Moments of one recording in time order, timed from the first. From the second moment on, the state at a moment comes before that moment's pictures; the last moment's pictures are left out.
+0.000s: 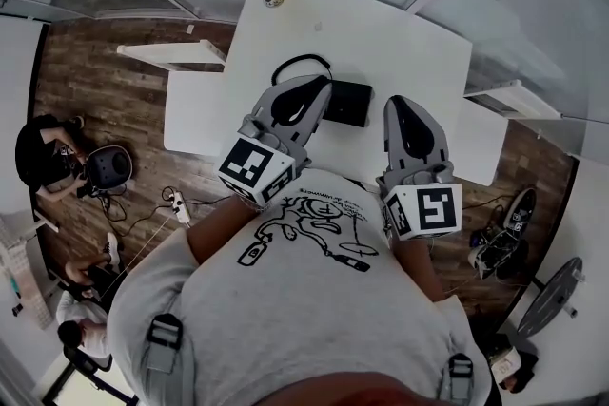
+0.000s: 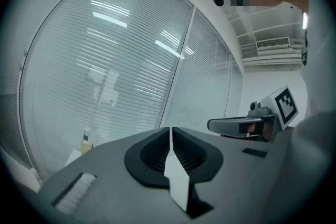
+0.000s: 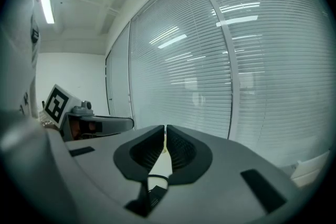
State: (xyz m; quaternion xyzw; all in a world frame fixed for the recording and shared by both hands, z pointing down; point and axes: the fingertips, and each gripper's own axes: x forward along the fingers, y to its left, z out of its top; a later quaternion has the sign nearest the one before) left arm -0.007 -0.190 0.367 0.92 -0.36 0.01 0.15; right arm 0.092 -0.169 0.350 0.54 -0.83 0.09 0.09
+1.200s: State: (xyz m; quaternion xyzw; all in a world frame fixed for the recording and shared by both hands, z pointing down) left arm -0.017 -0.191 0.684 0.83 -0.30 0.18 0.43; right arm 0.119 -0.173 0.648 0.47 -0.78 0.36 0.22
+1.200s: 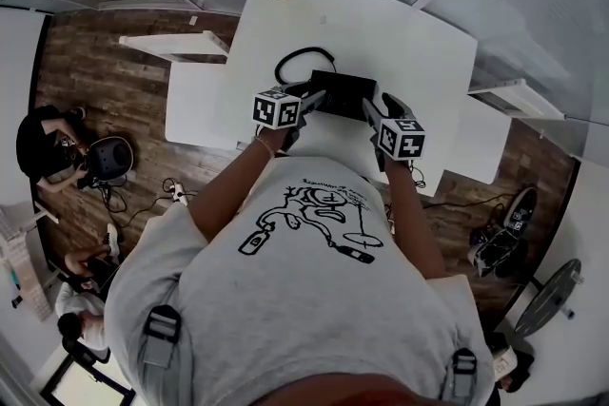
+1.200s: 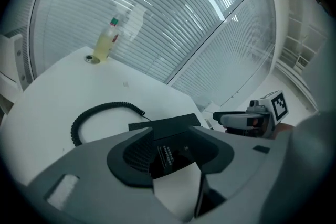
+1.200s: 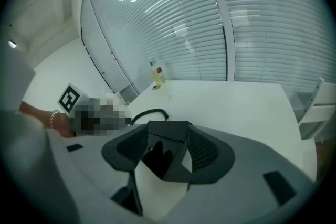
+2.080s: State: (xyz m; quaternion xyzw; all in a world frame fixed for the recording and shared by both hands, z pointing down) left arm -0.014 -0.192 0.763 0.78 -0.25 0.18 0.55; right arm 0.109 -0.166 0.729 0.41 -0.75 0.47 0.22
